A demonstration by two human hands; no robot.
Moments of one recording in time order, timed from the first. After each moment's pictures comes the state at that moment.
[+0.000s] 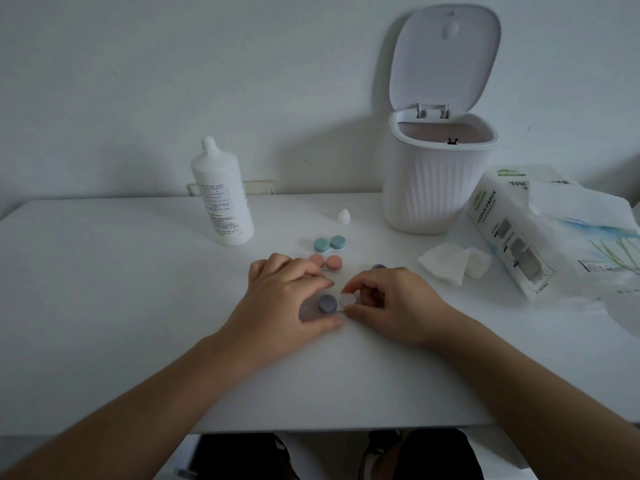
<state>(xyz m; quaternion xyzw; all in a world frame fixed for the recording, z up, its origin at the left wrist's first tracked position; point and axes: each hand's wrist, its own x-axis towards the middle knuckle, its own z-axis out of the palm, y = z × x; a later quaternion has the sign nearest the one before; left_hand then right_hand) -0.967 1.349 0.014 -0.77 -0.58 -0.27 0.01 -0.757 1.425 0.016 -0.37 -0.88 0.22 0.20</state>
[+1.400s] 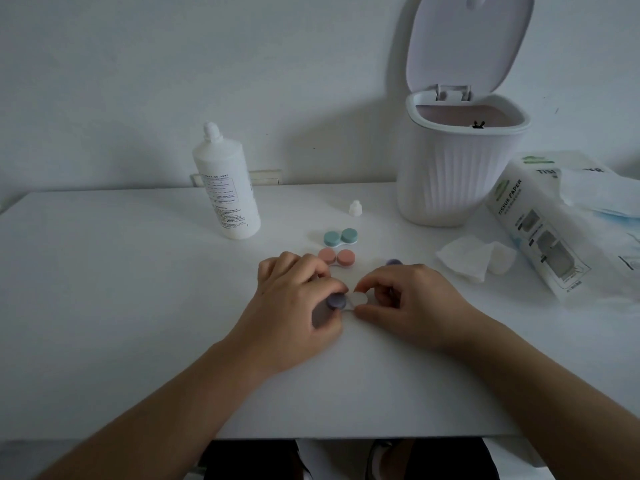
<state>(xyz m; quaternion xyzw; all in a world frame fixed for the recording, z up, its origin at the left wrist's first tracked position) -0.965 1.348 0.009 -0.77 -0.58 -0.26 0.04 -0.757 1.425 0.012 -0.37 -0.88 0.22 0.21</state>
